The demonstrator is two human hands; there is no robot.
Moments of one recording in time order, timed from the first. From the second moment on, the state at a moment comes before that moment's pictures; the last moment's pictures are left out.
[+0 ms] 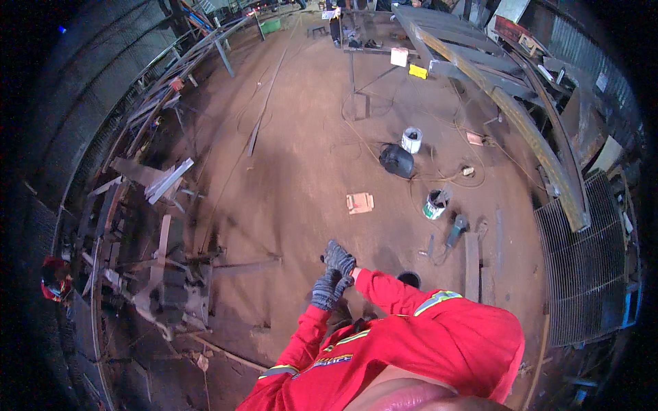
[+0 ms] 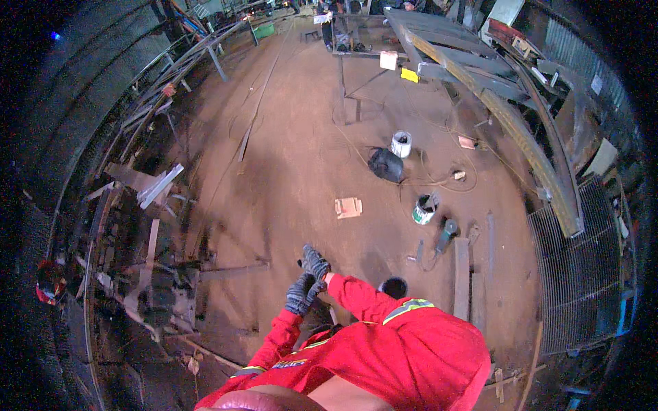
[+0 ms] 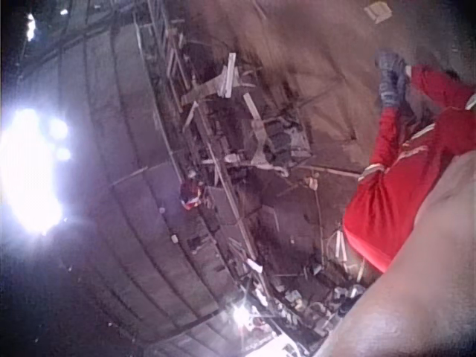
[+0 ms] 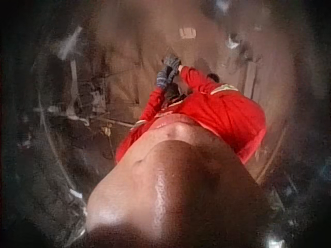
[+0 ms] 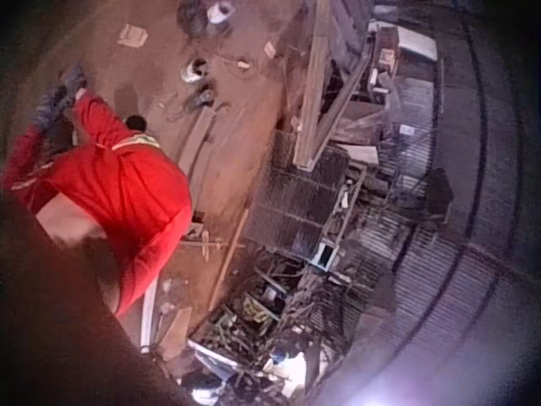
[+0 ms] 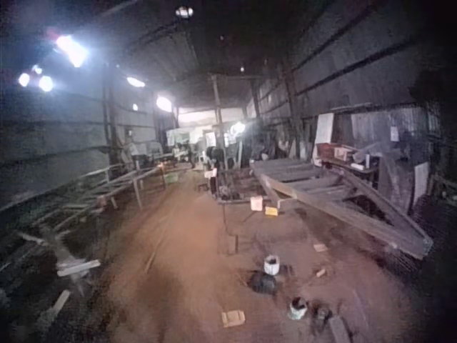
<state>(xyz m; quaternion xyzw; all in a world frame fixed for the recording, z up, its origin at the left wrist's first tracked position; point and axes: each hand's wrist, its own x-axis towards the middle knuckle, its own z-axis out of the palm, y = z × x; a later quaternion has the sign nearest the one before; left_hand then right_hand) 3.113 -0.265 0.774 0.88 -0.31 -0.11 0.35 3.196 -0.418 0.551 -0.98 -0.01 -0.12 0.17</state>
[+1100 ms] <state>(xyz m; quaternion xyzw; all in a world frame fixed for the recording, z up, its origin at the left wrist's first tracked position) 4.206 -0.560 0.779 0.81 -0.31 -0.03 0.49 4.186 -0.664 0.892 -0.28 0.01 0.10 -0.96</state>
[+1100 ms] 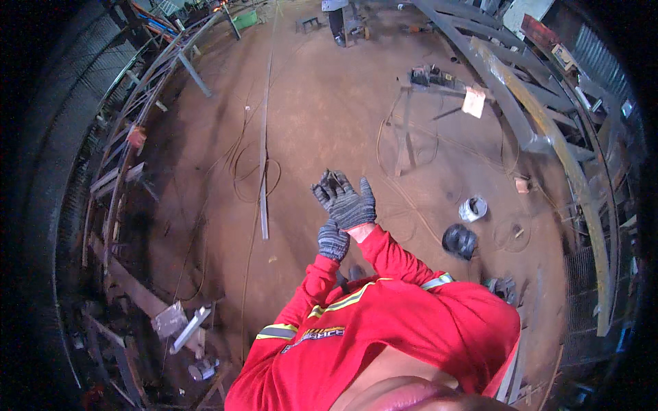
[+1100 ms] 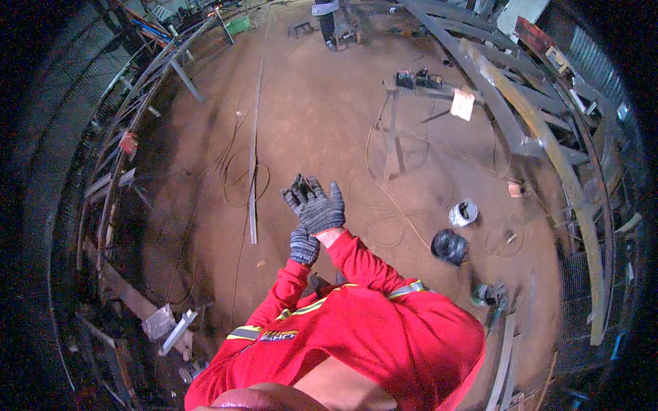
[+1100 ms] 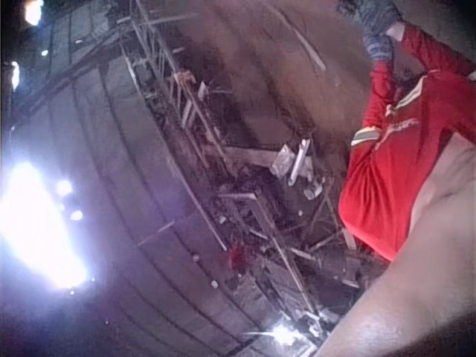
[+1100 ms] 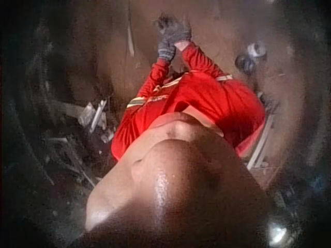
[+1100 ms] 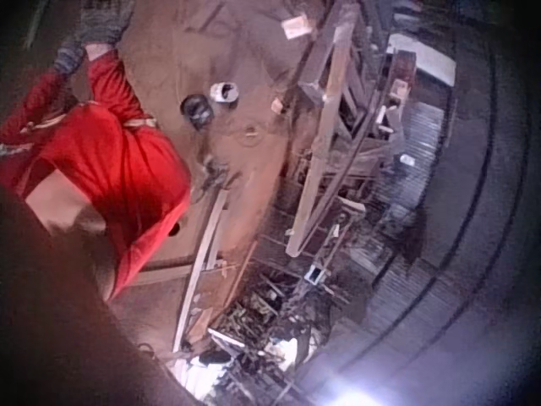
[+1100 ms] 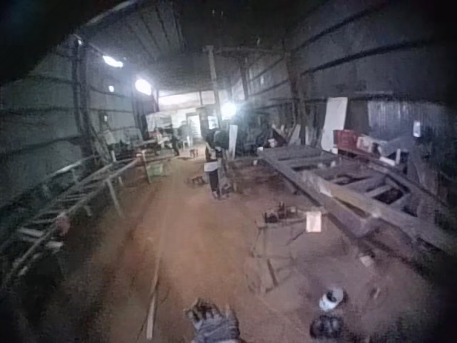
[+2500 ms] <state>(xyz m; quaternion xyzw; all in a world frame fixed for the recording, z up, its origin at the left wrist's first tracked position) 5.294 -1.142 1.164 0.57 -0.54 0.20 0.58 5.064 -1.430 1.103 0.75 -0.07 0.54 -0.38</state>
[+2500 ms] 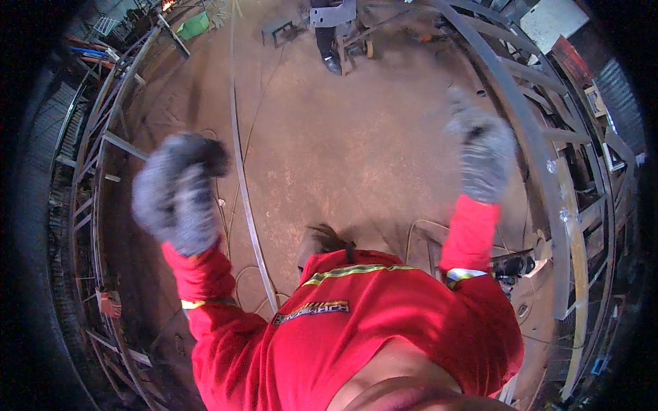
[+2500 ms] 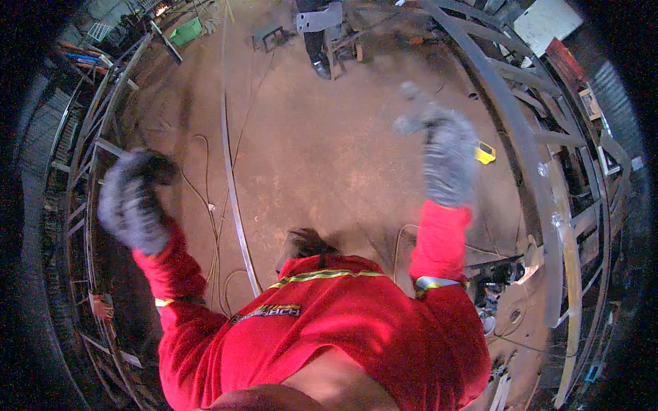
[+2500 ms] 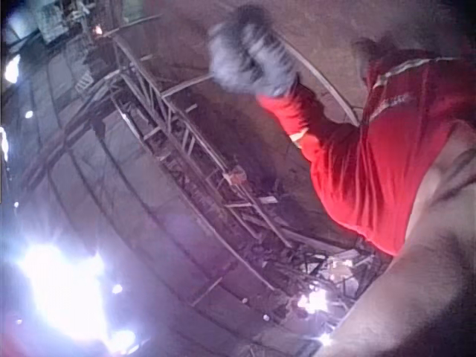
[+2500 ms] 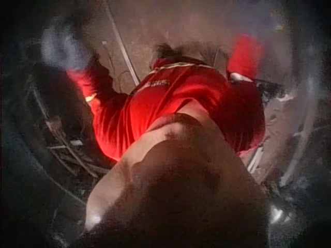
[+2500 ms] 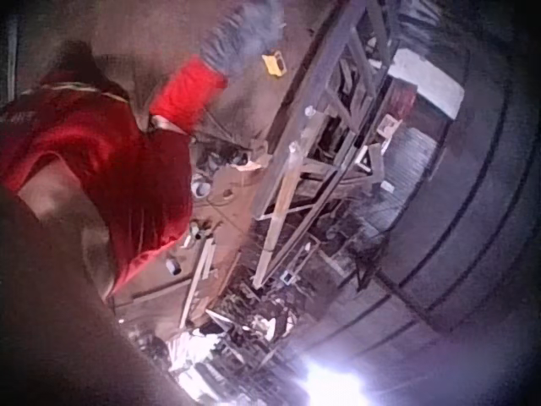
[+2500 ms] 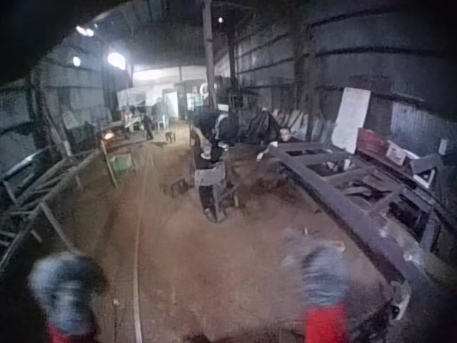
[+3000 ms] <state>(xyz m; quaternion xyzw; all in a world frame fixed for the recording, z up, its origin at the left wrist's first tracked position) 5.458 -1.424 1.023 0.54 -0.76 -0.03 0.36 5.216 -1.563 1.279 0.82 0.17 0.54 -0.06</state>
